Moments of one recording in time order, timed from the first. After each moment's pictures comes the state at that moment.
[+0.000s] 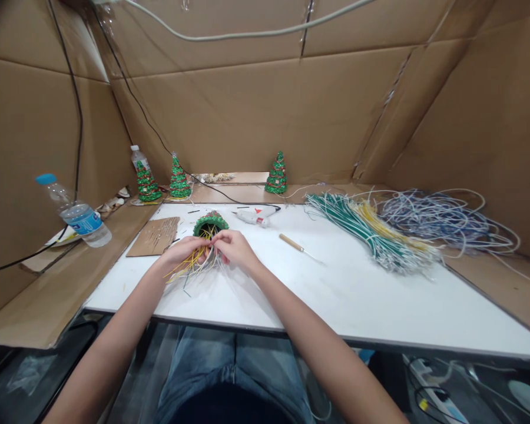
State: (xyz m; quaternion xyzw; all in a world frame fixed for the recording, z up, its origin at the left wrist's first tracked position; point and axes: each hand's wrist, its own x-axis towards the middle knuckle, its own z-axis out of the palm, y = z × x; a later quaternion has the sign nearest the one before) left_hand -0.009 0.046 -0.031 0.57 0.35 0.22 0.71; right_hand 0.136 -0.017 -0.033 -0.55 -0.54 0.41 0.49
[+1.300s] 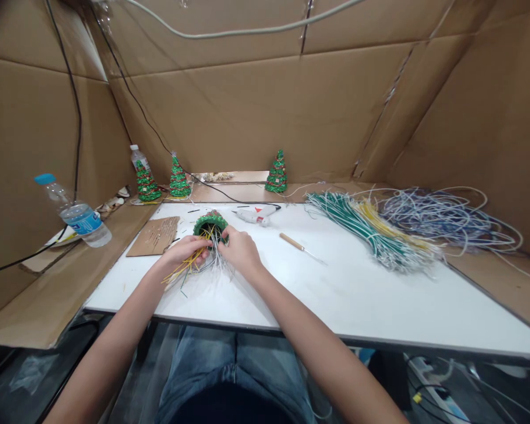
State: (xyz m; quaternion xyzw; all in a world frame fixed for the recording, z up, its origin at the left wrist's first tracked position) left_hand -0.008 0.046 -0.033 0.58 0.37 0.21 0.70; right_hand 0.138 -0.023 -0.031 -0.71 -0.59 0.11 0.36
